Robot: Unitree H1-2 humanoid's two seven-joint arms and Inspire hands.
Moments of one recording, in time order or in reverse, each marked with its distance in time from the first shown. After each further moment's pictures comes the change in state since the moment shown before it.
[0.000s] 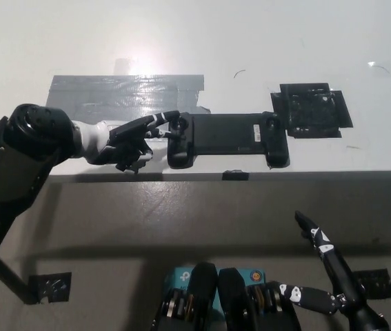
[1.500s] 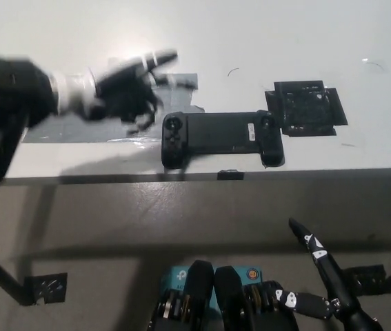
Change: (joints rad) left_arm 0.020 0.065 0.138 -0.302 -0.154 0.020 -0.092; right_arm 0.003 0.002 0.019 0.041 -0.006 -0.002 0.000
